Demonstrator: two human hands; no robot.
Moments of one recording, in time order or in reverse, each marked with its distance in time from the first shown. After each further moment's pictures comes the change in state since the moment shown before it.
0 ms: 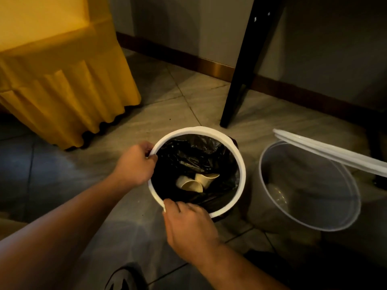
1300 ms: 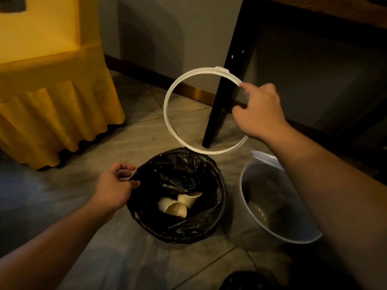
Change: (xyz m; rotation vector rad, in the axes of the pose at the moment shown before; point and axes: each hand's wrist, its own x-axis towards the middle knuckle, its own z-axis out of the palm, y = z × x) left_hand -0.001 -0.030 0.010 -0.774 -0.019 -0.222; right_hand 0.141 0.159 -0.207 0.023 0.280 0.461
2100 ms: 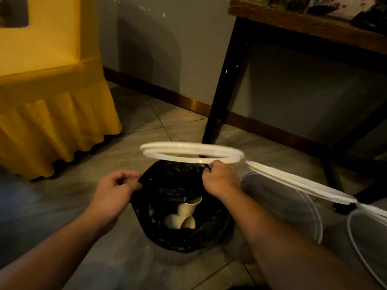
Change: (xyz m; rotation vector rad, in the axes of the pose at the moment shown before) left_hand -0.022 0.027 0.019 -0.120 0.005 0.054; right_hand -0.067 0.016 0.129 0.016 -0.352 0.382
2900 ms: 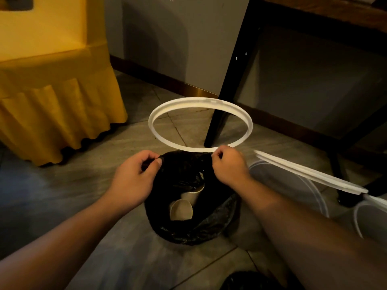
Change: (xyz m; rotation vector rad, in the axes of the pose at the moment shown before) left_hand -0.031 0.030 0.012 0.371 -0.130 0.315; right_hand 0.008 0.015 0.001 0.111 0.116 -0.235
